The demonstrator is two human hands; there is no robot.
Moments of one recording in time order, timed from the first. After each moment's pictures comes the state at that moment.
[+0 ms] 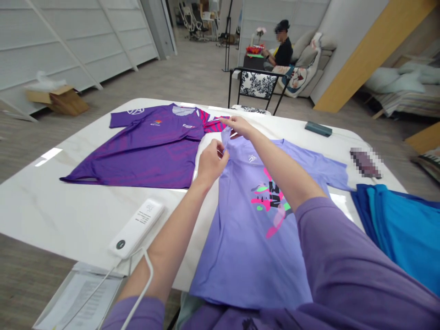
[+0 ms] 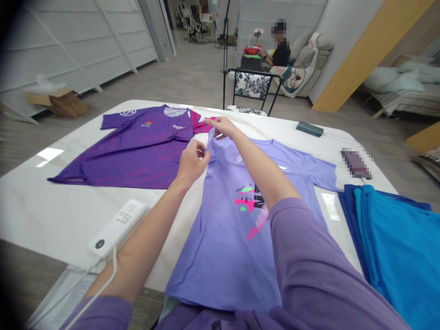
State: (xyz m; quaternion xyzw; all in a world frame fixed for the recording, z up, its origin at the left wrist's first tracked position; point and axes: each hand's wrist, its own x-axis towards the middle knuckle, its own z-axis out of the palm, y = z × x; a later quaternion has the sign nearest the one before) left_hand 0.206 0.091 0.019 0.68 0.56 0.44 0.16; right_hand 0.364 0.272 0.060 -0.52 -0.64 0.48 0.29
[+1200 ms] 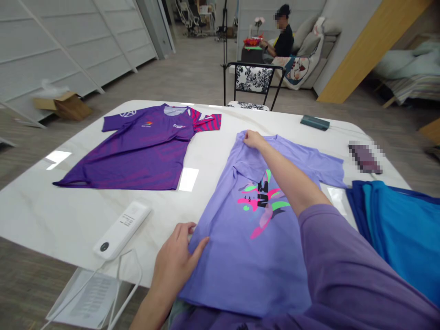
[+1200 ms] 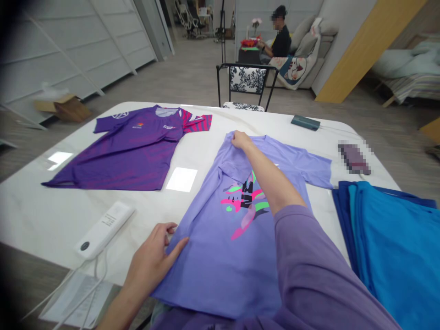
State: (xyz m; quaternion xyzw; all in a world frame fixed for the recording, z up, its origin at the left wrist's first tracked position) left_hand 0.186 -0.170 -0.024 0.65 0.71 0.17 0.21; right_hand 0.501 0.283 -0.017 -0.66 -0.72 0.15 0.11
